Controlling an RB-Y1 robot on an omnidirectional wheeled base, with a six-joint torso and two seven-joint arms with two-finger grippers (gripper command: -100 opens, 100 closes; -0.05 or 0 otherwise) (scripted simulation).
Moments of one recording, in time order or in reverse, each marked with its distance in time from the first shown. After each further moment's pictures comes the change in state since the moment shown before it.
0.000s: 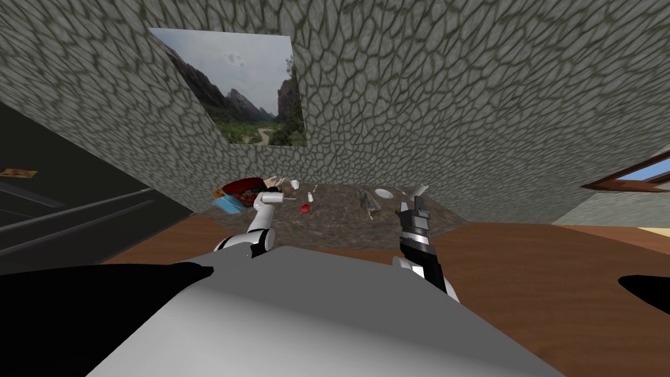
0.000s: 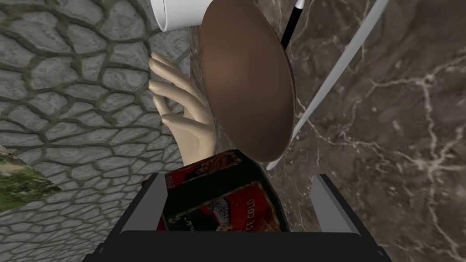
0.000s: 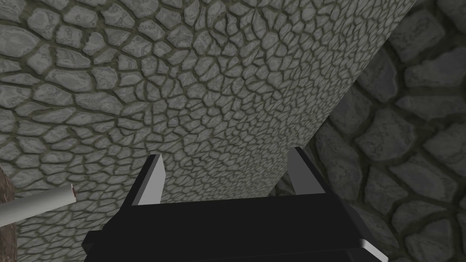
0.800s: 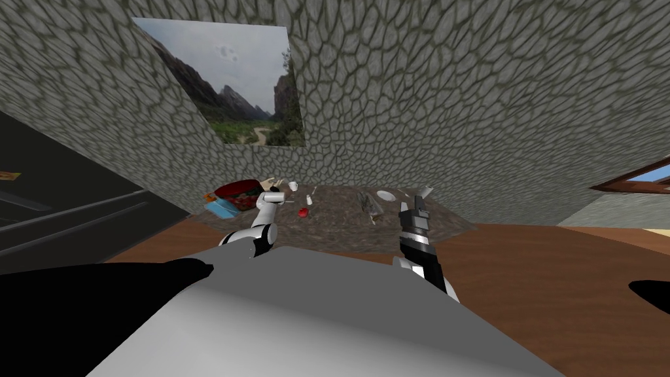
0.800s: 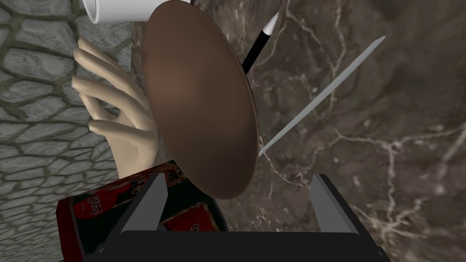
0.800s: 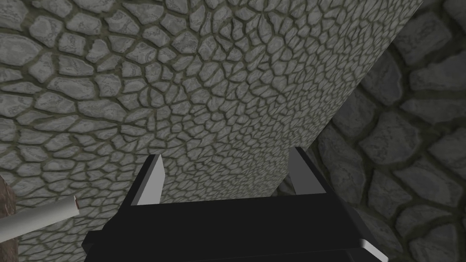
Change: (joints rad) left arm -0.069 -0.002 0.042 0.128 -0.008 0.128 0.124; right arm 0.000 0.000 0.000 0.000 0.000 0.000 0.000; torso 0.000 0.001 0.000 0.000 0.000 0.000
